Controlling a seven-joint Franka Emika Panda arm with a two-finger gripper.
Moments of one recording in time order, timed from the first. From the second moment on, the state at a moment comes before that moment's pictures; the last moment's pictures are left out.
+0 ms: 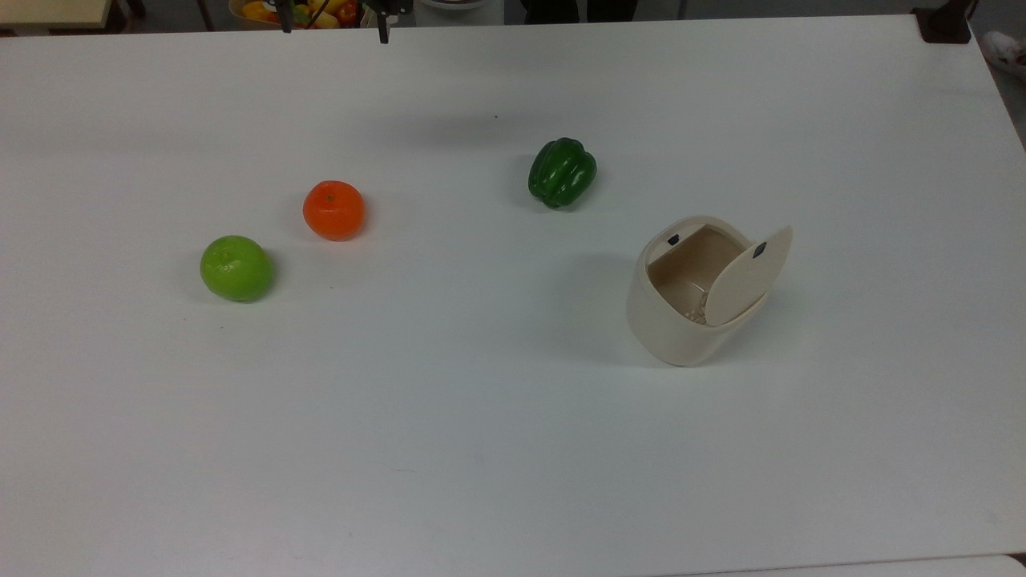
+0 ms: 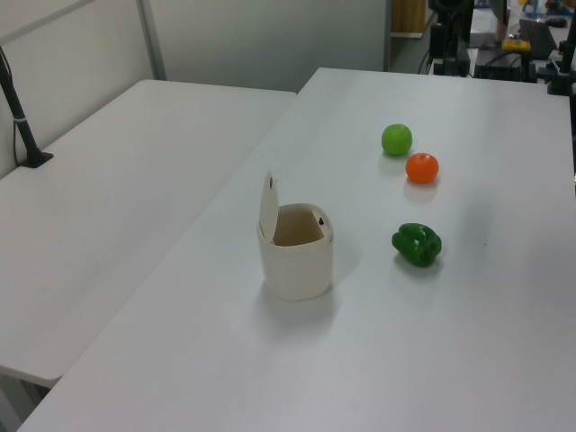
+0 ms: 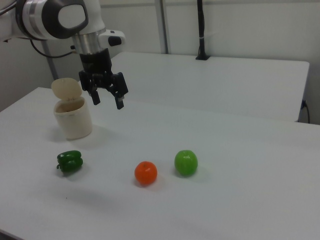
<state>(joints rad) -0.02 0.05 0.00 -1.58 -0.08 1.61 -0.03</state>
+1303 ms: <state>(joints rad) -0.02 0.05 0.00 -1.58 -0.08 1.61 -0.03</state>
